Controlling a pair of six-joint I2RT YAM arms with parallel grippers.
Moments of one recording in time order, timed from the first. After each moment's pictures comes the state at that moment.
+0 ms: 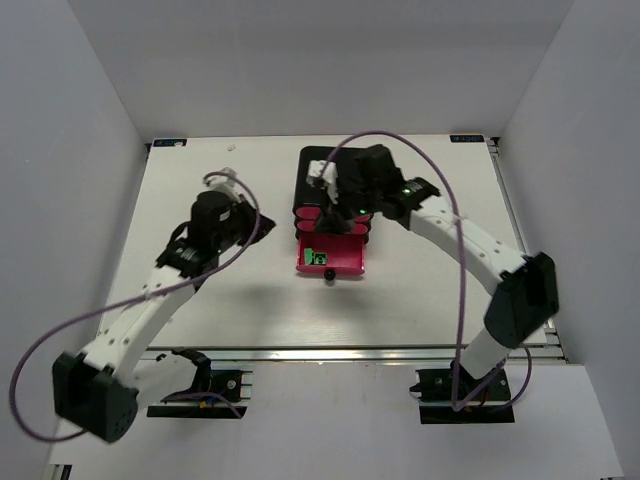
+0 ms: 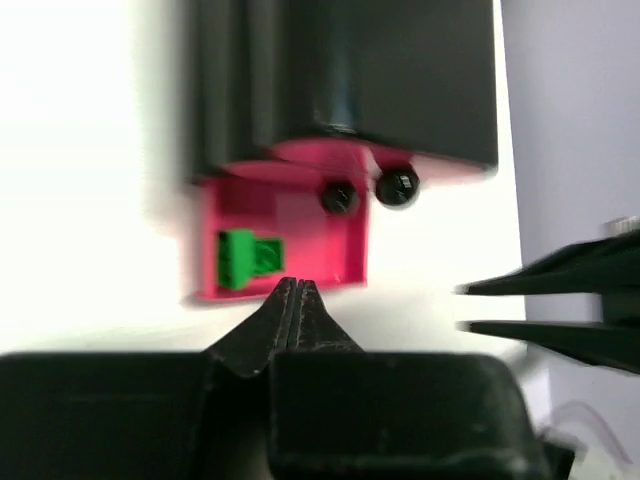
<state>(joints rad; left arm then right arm) -0.41 1.17 0.89 -0.20 0.18 -0.69 0.64 1.54 1.39 -0.50 -0.75 -0.45</state>
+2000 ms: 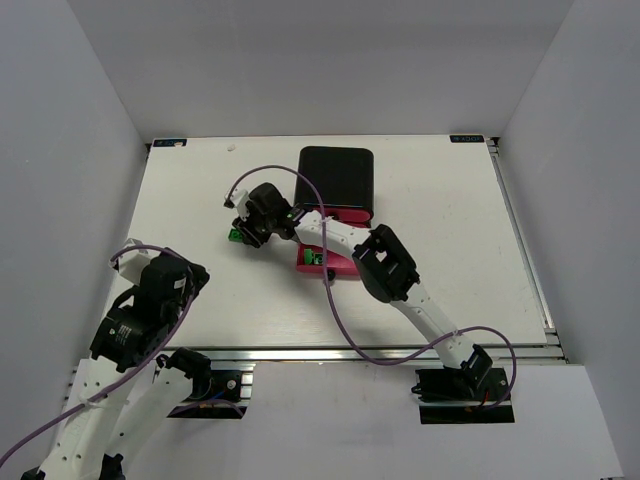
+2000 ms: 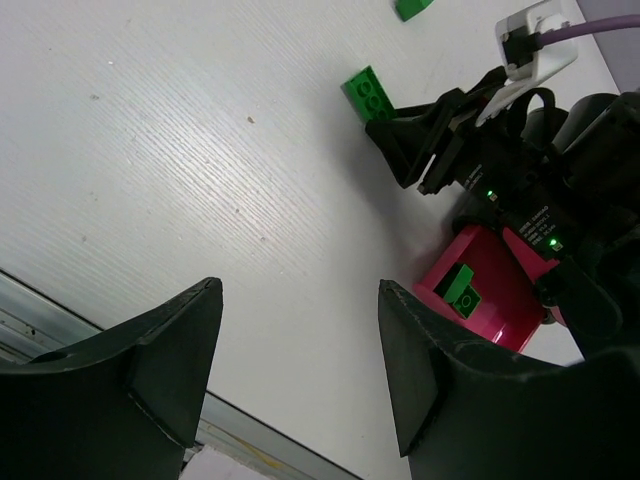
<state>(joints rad) -0.41 0.53 0.89 -1.09 -0.54 -1.06 0.92 2.58 2.18 -0.25 -0.22 -0.17</state>
